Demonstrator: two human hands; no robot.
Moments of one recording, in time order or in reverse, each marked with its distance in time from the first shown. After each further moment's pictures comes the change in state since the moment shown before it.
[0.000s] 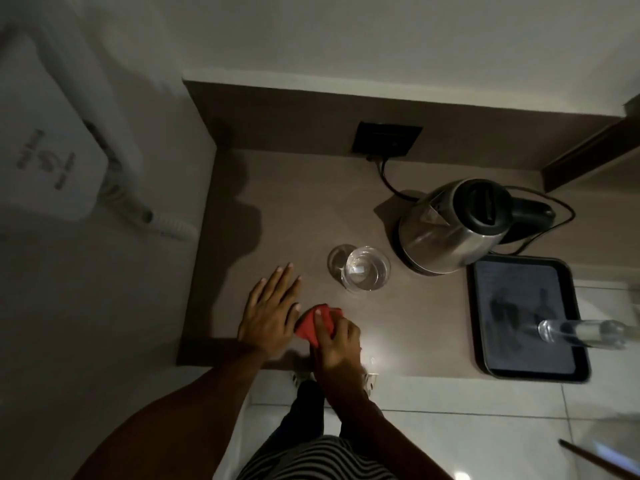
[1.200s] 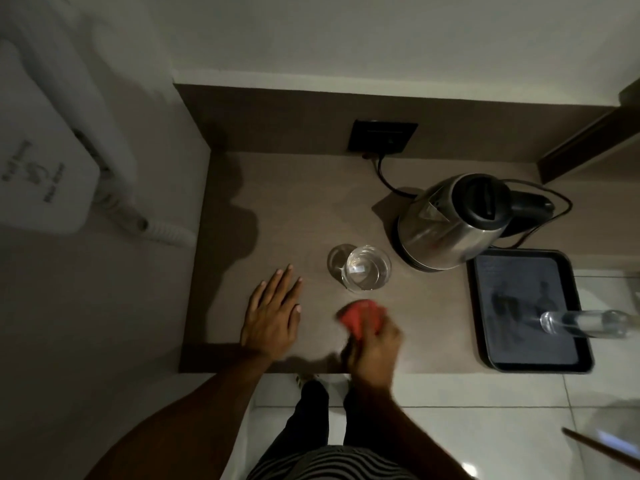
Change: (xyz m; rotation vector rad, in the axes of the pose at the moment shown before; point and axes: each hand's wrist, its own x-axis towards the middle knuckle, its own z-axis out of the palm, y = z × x) left_hand 0.001 0.002 -0.002 -0.019 -0.005 -0.019; right_hand 0.002 0.040 -0.012 -0.008 0.132 0.290
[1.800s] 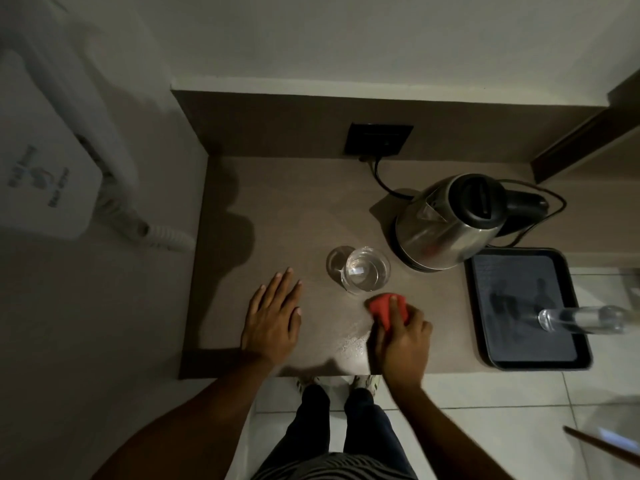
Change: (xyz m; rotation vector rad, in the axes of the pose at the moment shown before) left_hand 0.001 0.000 -0.002 -0.016 0.014 0.005; right_hand 0.022 0.020 -0.040 -0.078 0.034 0.084
